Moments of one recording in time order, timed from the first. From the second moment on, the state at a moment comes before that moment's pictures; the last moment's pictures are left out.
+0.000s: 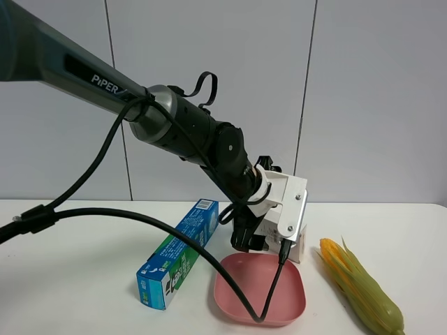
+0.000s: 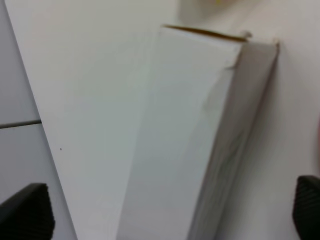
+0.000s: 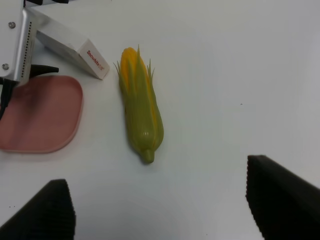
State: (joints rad) left arm -0.73 2.32 -1.71 -0.05 0.22 1.33; right arm 0.01 0.00 -0.51 0.18 1.09 -0.08
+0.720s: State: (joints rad) left arm -0.73 2.32 -1.71 0.00 0.22 1.33; right arm 0.01 0.00 -0.51 0.18 1.09 -0.08
